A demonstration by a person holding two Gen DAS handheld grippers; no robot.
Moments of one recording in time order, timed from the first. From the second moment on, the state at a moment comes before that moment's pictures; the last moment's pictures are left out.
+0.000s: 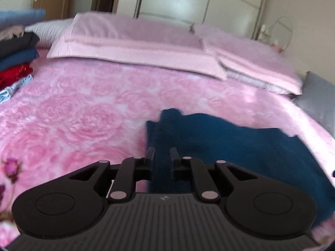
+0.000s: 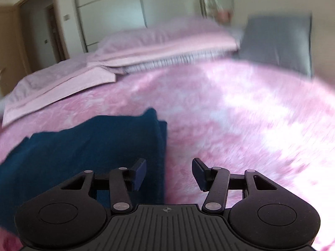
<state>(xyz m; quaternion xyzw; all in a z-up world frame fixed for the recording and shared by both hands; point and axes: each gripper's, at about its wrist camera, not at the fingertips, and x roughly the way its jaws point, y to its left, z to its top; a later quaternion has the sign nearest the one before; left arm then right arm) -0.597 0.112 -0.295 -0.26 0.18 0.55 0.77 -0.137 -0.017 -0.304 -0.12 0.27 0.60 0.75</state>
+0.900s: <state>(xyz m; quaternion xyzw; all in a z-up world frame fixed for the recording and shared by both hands) -0.556 -0.048 -0.309 -0.28 0.29 0.56 0.73 -0.260 -0.144 -0.306 -0.19 0.32 0.58 0.73</state>
